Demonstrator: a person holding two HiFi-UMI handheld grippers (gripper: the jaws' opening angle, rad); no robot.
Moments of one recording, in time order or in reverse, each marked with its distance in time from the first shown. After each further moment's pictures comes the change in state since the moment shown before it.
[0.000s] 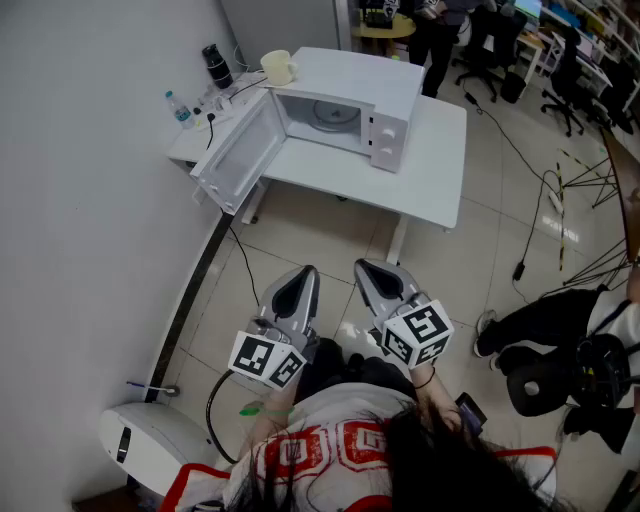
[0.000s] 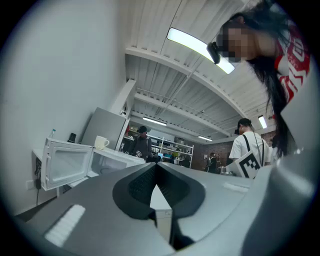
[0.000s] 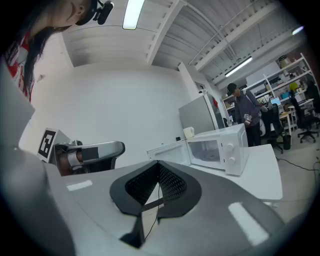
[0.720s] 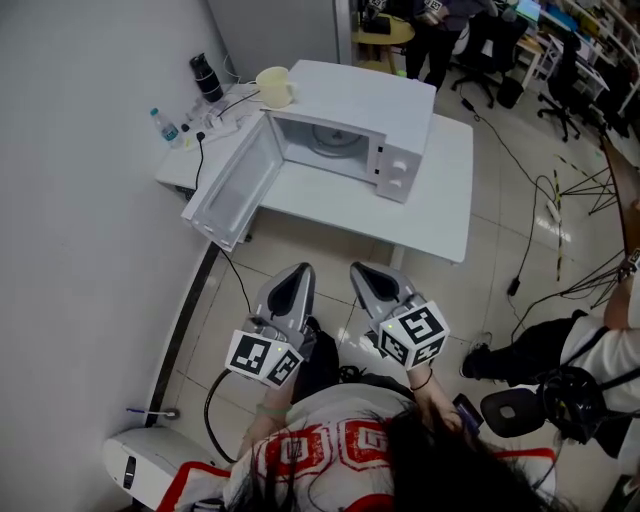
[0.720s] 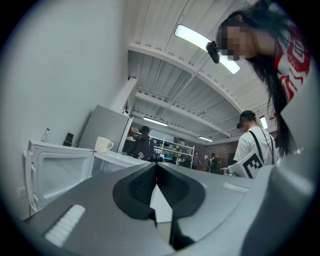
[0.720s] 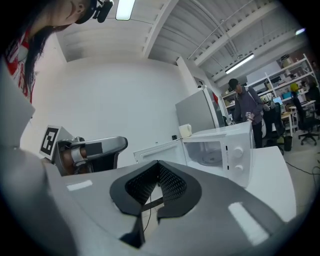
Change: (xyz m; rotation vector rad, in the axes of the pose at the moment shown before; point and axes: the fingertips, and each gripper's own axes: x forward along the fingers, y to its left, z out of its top) left arm 0.079 0.084 0.014 -0.004 -0.003 -0.017; right arm 0.091 -0.053 0.019 -0.006 0.036 -0.025
